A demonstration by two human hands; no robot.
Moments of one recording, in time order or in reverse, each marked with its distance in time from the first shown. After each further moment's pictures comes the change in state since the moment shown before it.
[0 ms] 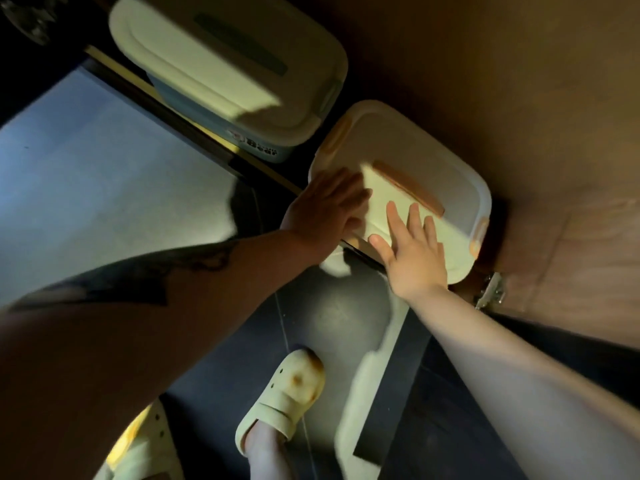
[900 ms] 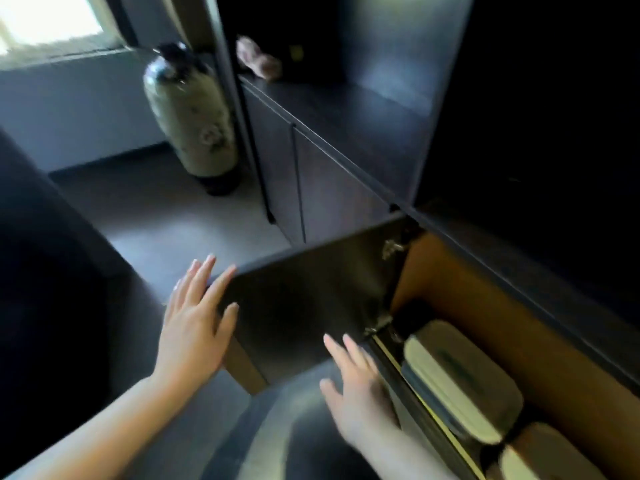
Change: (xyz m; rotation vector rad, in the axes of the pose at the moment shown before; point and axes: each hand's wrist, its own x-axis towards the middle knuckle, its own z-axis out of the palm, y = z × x) left_hand -0.497 -0.188 -0.474 0.074 0.886 -0.891; right_hand -0.282 -0.492 -0.227 0.179 -0.043 -0.791
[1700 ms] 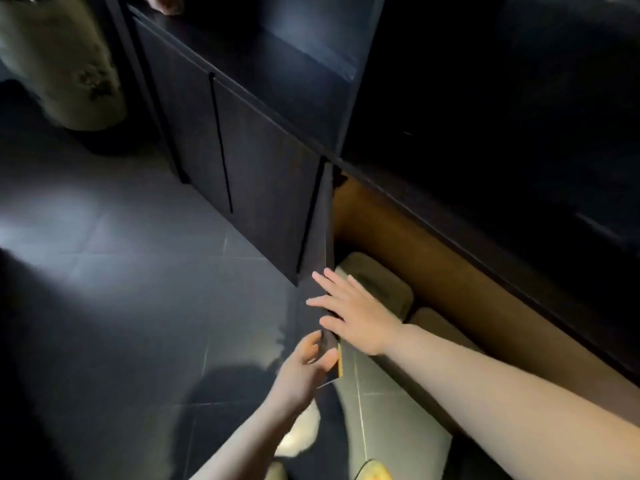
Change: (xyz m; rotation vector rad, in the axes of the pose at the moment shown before) left_hand -0.145 0.134 0.009 -1.128 -0.996 -0.519; right_hand -0.073 0.013 -0.056 -0.353 -0.098 -0.201
